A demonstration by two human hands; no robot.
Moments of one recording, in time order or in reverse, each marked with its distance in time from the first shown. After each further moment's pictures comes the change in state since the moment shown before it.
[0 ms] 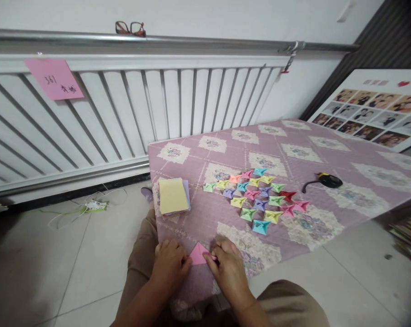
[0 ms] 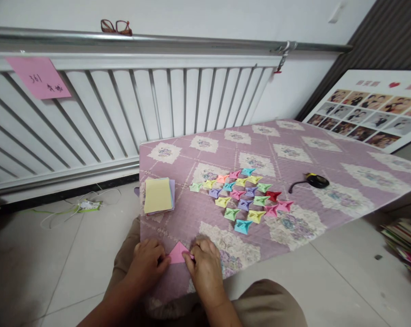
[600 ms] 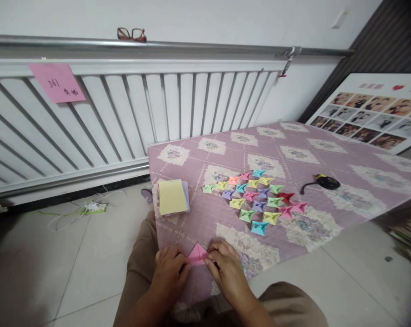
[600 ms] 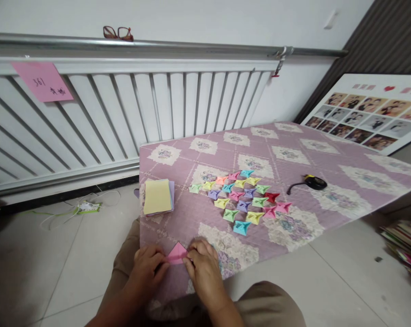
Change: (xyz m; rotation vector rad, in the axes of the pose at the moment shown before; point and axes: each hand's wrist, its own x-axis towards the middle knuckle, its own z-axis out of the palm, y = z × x) left_hand -0.017 -0.011 0.022 -0.188 0.181 0.171; right_hand 0.001 0.001 -0.014 0.148 -0.126 -0.072
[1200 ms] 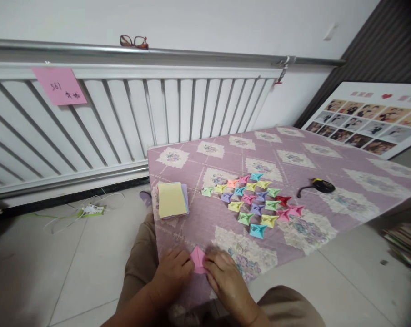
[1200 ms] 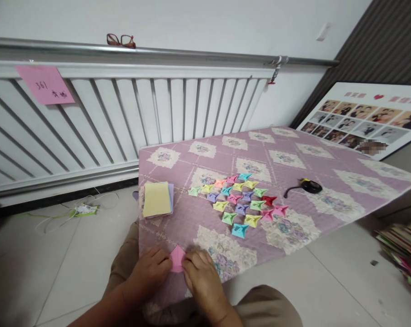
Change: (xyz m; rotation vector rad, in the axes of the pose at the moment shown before) left_hand 0.013 -0.008 0.012 0.281 0.051 0.443; right_hand -0.011 0.005 0.004 -0.077 0.012 -0.243
